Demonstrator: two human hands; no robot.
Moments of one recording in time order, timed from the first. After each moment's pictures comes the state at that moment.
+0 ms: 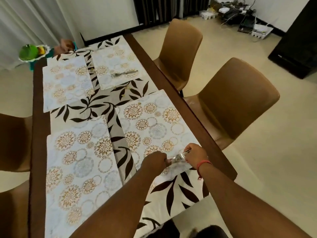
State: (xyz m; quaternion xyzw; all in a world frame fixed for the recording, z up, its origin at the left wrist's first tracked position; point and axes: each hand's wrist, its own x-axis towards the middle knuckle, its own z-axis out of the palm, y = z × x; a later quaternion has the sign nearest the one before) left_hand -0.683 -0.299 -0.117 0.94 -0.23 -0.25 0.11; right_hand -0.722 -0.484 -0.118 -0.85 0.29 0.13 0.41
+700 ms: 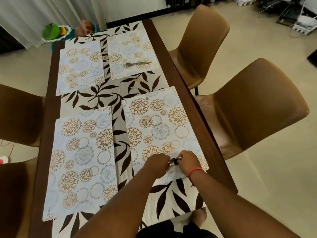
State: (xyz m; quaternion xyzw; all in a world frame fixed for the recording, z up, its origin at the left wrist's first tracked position) left_hand -0.676 -0.324 -0.139 0.93 -0.24 -0.28 0.06; right_hand -0.693 -0.481 -0.154 -0.91 0.15 0.24 0.30
